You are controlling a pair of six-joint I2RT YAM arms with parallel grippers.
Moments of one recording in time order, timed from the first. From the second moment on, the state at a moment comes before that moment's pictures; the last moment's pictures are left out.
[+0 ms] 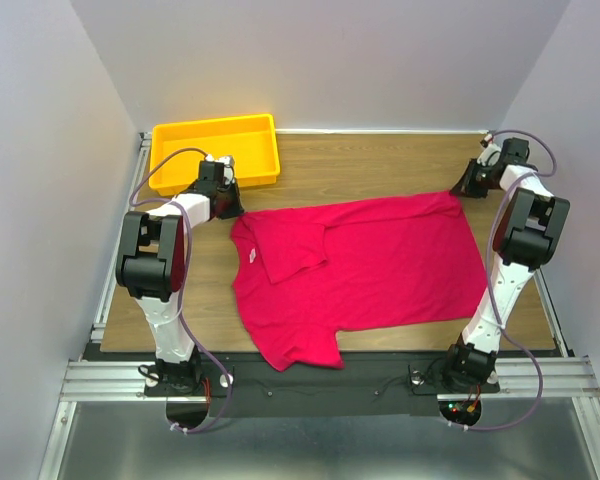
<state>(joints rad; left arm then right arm) -0.14 1.89 1.18 -0.13 0.15 -0.30 -0.36 2.28 1.79 -0.48 -0.56 0.01</state>
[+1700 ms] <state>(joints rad) -0.10 1.58 1.06 -0.13 0.15 -0.28 -0.35 2.12 1.61 -0.51 -0.54 -0.20</state>
